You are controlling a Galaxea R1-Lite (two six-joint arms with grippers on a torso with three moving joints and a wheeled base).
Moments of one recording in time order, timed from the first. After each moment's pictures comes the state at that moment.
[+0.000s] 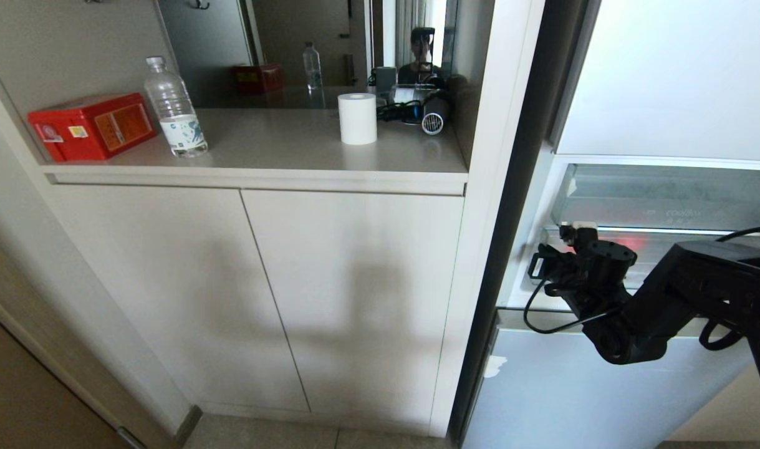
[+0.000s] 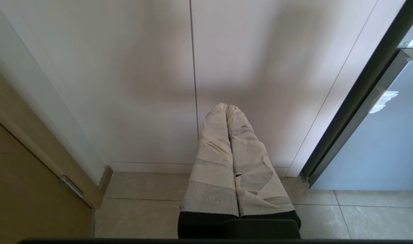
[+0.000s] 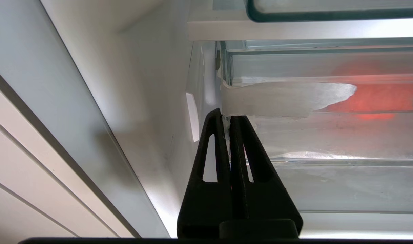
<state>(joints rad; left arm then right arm) 0.00 0.00 -0.05 0.12 0.01 0.01 0.11 2.39 -1.04 -1.37 -0.15 0.05</state>
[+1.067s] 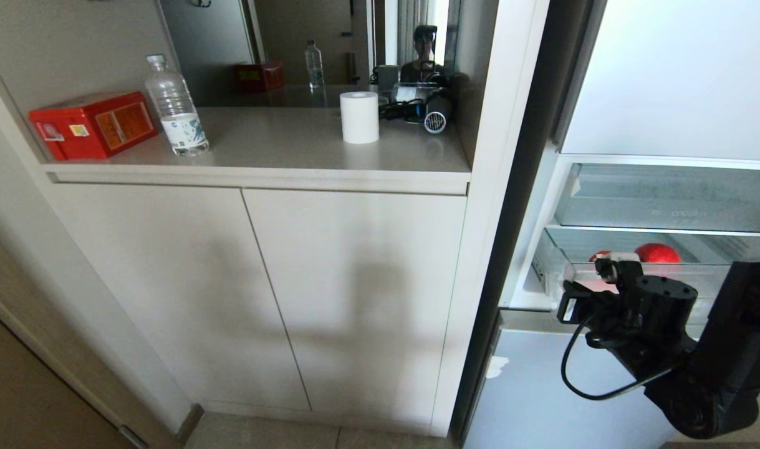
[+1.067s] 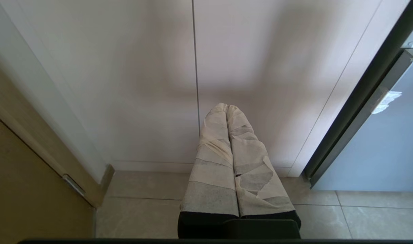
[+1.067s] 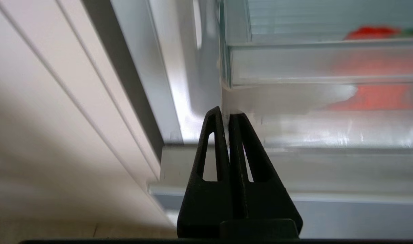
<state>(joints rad) 0.00 0.00 -0.05 0.12 0.01 0.01 0.11 2.14 -0.42 -1.52 -0.17 0.06</state>
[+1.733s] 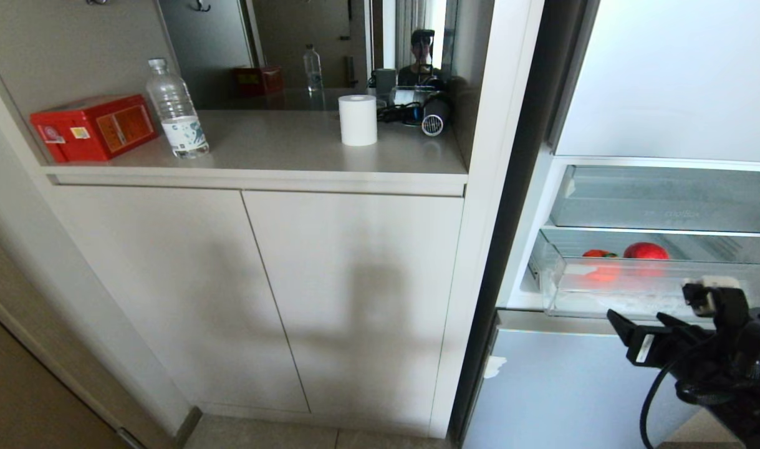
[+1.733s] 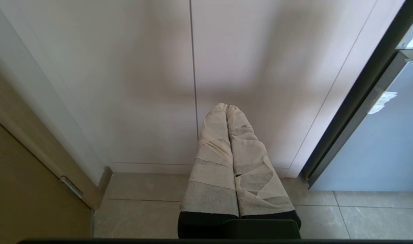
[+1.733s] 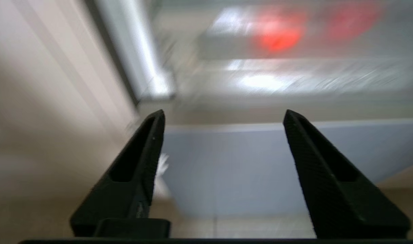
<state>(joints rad) 0.00 0.00 -0.05 0.12 0.01 0.01 0.05 1.80 -0.11 -1.52 -0.19 0.05</state>
